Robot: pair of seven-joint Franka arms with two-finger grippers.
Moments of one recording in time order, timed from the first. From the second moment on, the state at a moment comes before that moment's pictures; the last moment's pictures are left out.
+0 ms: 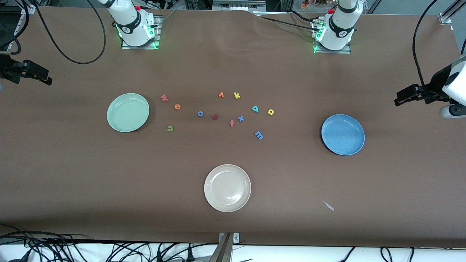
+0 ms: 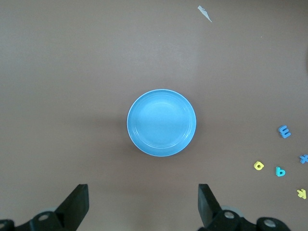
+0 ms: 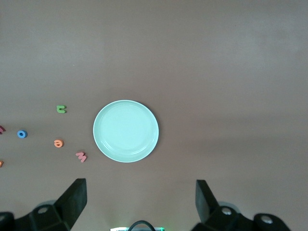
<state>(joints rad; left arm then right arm) 0.08 0.08 -0.04 -1.58 -0.02 1.58 -0.07 0.01 -0.01 -0.08 -1.62 -0.02 1.53 -0.04</state>
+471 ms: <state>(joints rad) 0.08 0.08 -0.04 -1.58 -0.02 1.58 -0.07 0.01 -0.01 -0.08 -1.62 -0.02 1.54 -0.04</state>
